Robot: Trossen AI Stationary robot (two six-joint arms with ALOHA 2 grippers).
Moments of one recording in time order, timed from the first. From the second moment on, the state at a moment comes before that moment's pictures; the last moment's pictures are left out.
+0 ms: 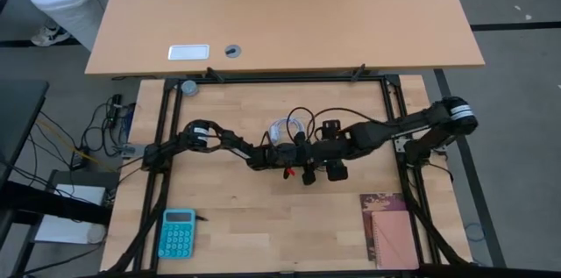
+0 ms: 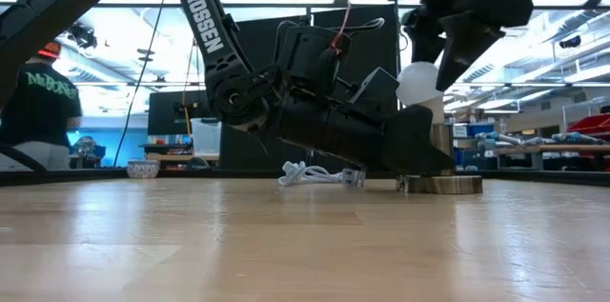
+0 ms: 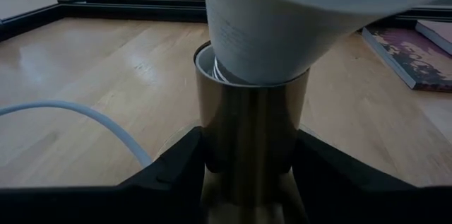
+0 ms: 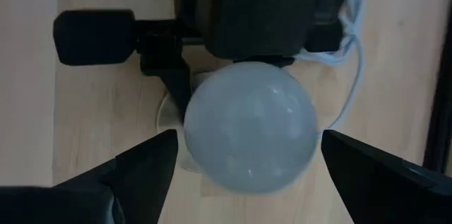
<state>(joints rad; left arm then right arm) -0.01 2.36 1.25 0.90 -0.18 -0.06 0.17 1.54 1.23 -0.99 0.35 -0.01</state>
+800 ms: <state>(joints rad) -0.01 2.36 1.25 0.90 -0.18 -0.06 0.12 1.73 1.38 -1.10 0.26 -0.09</state>
